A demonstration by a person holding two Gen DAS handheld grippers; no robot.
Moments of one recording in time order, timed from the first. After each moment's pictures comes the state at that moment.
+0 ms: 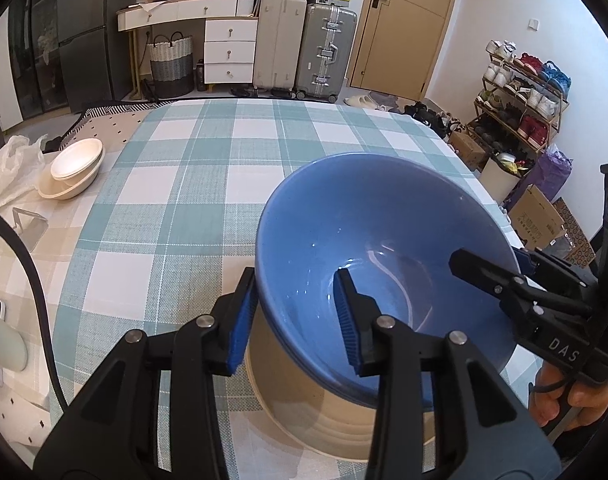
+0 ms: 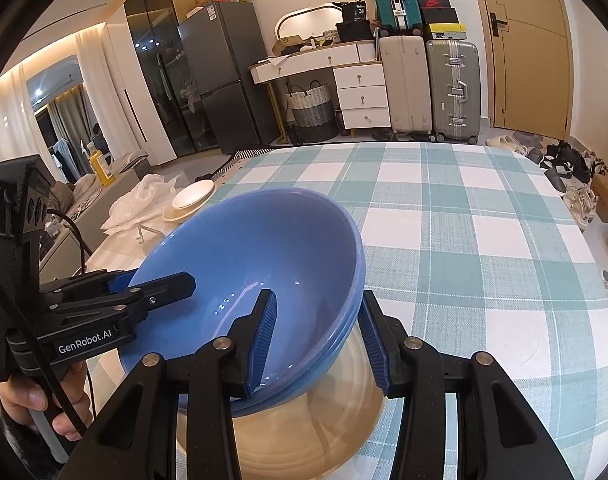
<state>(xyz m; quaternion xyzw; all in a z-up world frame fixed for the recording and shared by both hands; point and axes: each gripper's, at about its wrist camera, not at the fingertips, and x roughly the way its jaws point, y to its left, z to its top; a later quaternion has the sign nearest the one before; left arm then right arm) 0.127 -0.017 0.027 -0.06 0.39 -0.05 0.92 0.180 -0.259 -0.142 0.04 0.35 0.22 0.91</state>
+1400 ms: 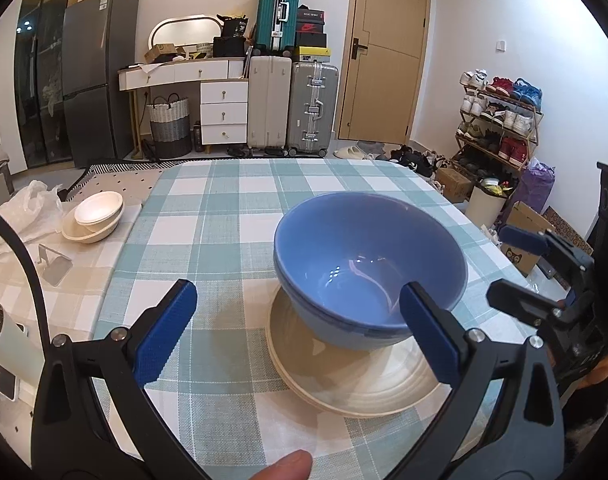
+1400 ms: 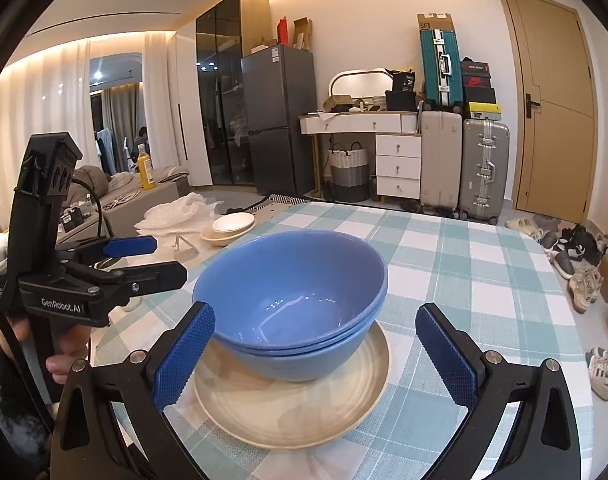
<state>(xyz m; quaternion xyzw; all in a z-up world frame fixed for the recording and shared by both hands) 0.017 -0.007 0.069 -0.02 0.28 -0.07 0.96 0.099 -0.277 -0.121 -0.03 0.21 0.29 0.93</state>
